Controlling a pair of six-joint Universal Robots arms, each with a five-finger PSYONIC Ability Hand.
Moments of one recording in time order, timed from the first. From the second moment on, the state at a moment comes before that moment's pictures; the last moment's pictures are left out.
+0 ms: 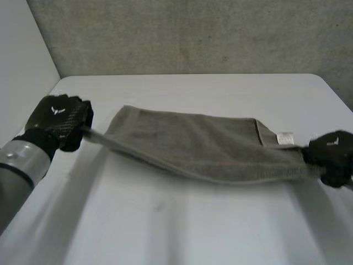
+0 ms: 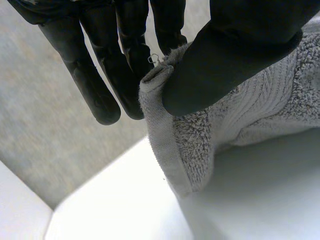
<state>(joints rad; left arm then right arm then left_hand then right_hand) 4.49 -1.54 -1.88 3.31 -1.38 3.48 1.51 -1.47 1.67 0.50 1.22 2.27 1.21 1.22 1.22 1.22 1.04 0.98 1.18 1.18 1.19 0.98</state>
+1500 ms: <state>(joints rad) 4.53 -2.03 -1.75 3.66 -1.47 3.39 1.73 -0.94 1.49 -0.07 1.26 2.42 1.21 1.22 1.22 1.22 1.04 0.69 0.80 0.80 0.80 0.65</state>
